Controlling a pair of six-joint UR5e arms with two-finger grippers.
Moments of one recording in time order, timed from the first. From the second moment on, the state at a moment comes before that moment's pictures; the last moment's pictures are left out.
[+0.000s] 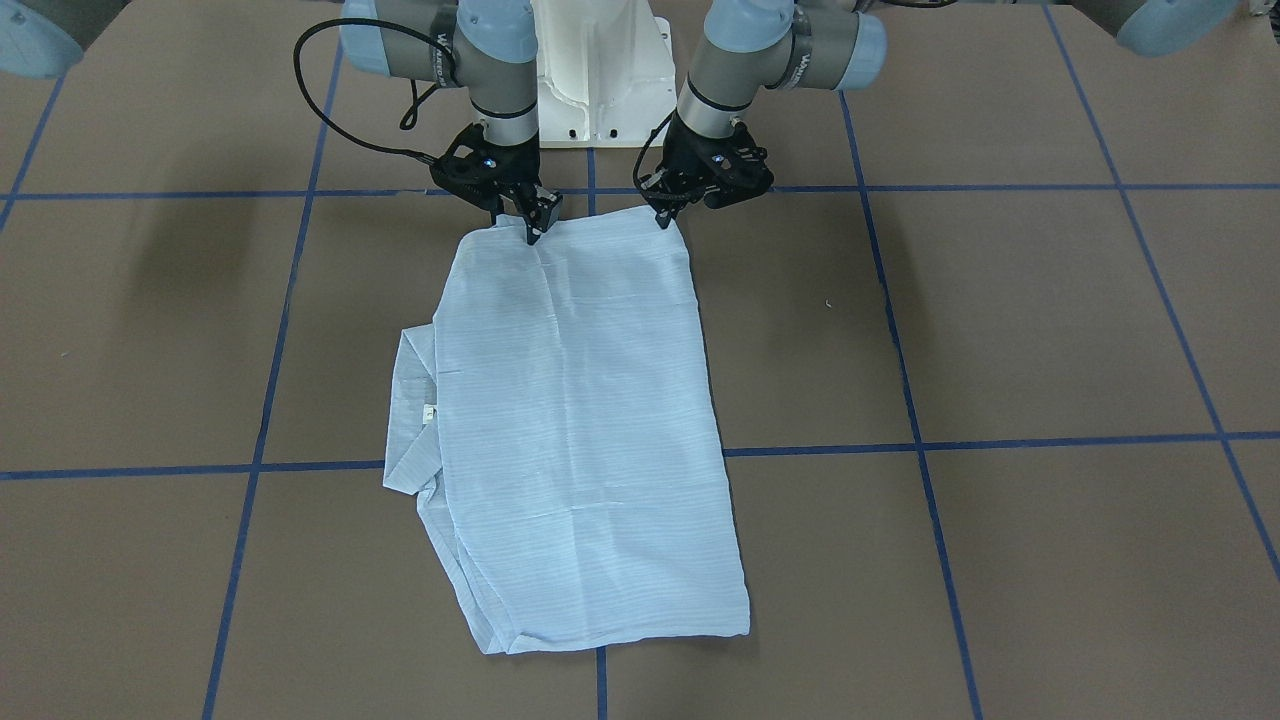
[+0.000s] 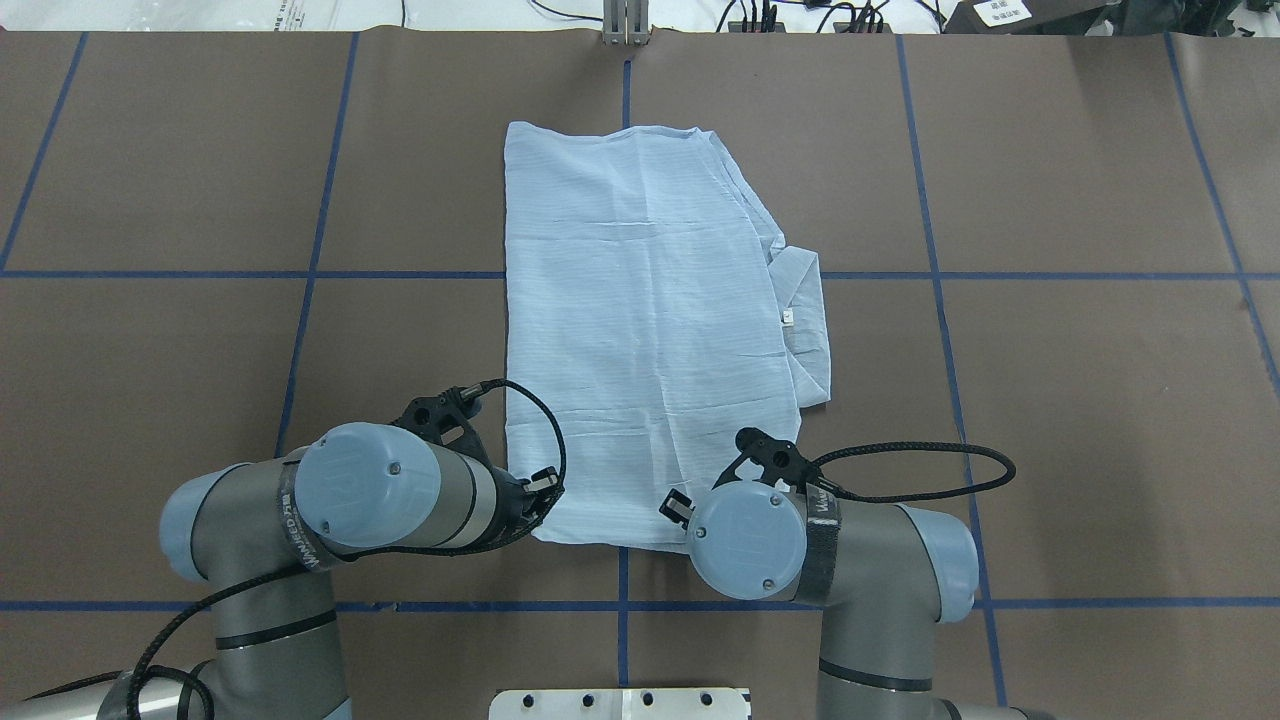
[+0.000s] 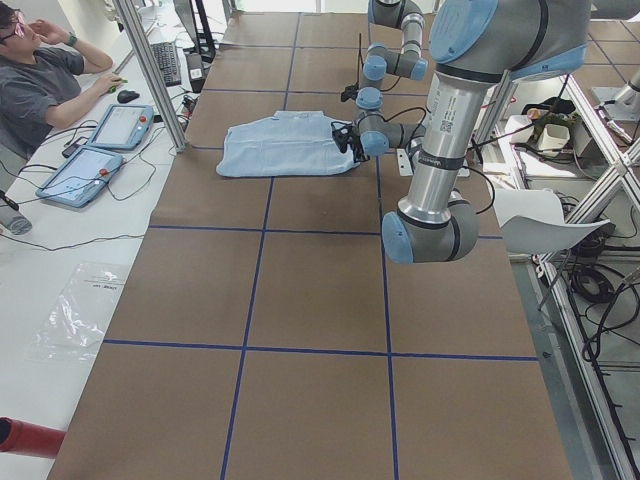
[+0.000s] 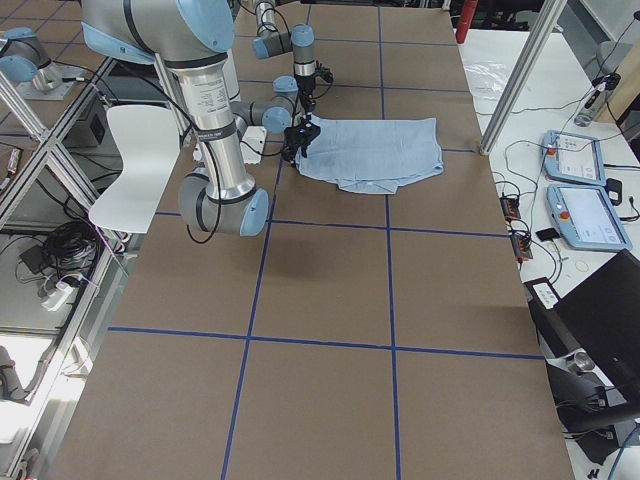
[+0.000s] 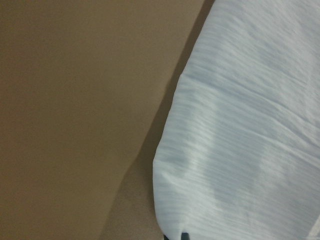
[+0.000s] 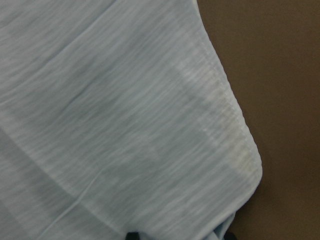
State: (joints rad) left arm -0.31 -2.01 -1.86 -1.84 -1.75 -1.87; right arm 0.21 -1.07 1.82 -1.61 1.60 2.00
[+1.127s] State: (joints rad) left arm -0.32 -2.00 -1.91 -1.83 -1.75 -1.87; right arm 0.22 -1.07 1.91 -1.61 1.61 2.00
